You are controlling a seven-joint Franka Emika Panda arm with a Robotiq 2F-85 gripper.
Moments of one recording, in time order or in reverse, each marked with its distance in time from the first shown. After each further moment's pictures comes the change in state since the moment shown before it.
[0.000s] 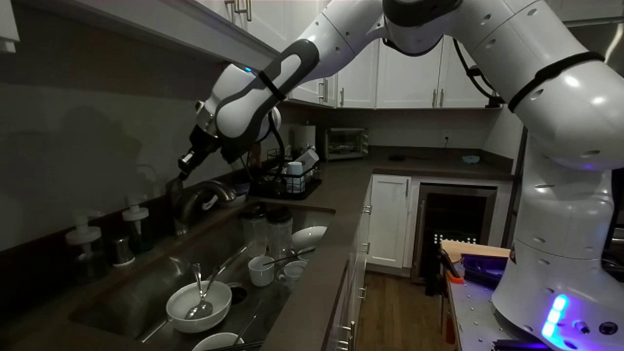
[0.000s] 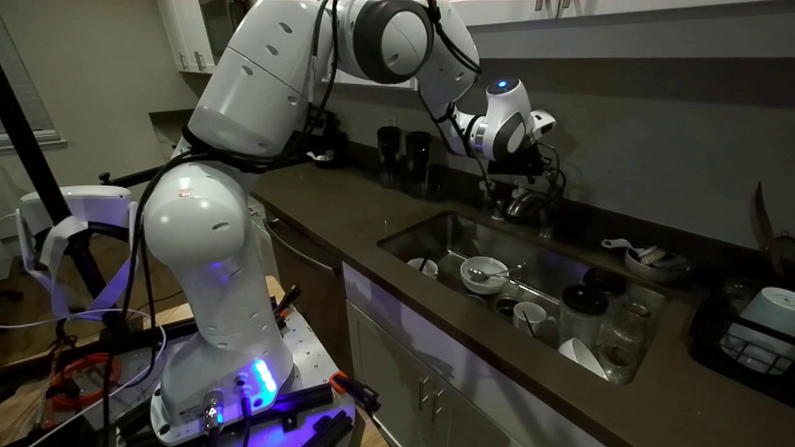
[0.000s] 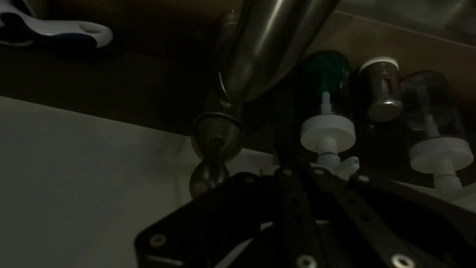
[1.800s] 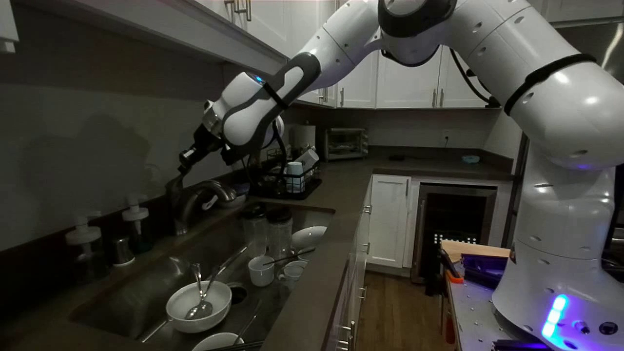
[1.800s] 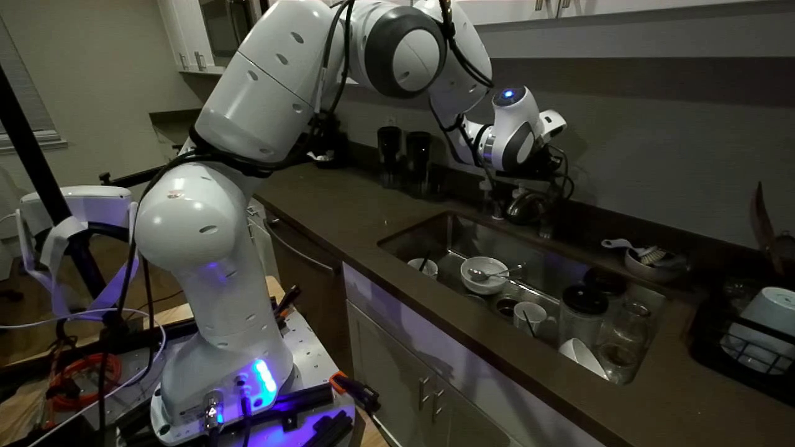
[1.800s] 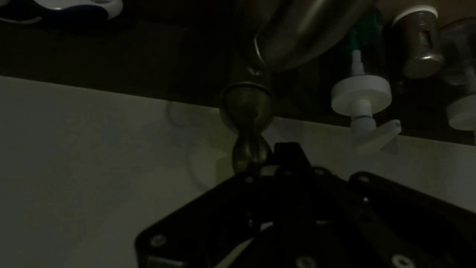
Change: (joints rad) arm -0.104 0.058 0.083 0.027 -0.060 0.146 0.058
